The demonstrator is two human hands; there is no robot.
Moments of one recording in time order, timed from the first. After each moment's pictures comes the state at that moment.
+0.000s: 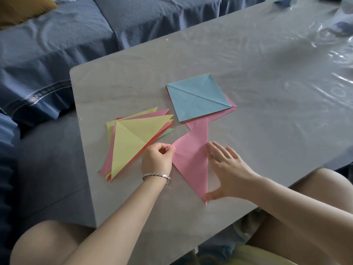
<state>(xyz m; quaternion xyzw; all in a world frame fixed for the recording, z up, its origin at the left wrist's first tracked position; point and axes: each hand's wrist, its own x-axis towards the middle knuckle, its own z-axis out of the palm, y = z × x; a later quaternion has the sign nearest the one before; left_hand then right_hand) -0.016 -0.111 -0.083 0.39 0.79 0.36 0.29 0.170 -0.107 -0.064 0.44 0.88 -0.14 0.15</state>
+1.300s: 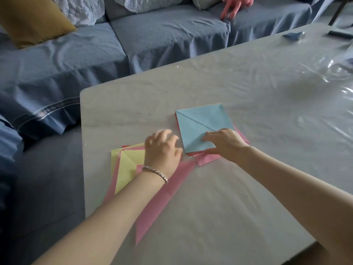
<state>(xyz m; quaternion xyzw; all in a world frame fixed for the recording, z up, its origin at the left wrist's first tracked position) -0.050 -0.022 -0.057 0.69 0.70 0.18 0.04 0.135 0.064 -0.068 0.45 0.89 -0.05 0.07</state>
